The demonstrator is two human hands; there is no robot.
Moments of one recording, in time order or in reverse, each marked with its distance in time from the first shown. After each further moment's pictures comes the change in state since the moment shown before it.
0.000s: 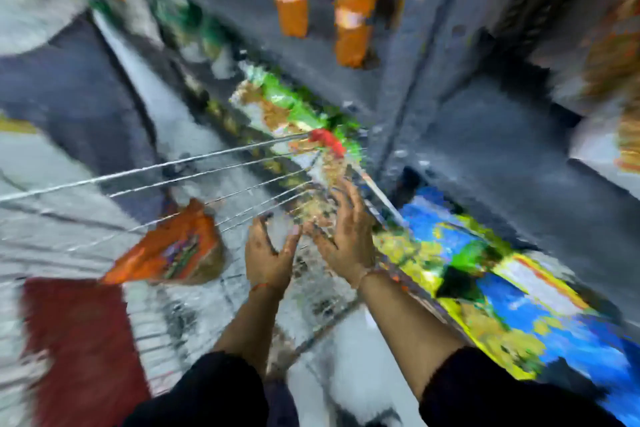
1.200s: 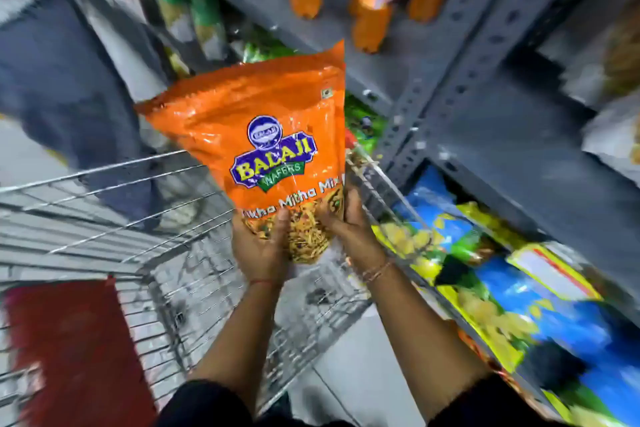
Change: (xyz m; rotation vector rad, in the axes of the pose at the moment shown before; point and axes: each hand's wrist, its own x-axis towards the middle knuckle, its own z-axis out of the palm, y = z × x) left_hand 0.030 -0.078 -0.120 -0.369 0.421 -0.198; right_hand 0.012 -0.067 0.149 0.962 -0.431 0.516
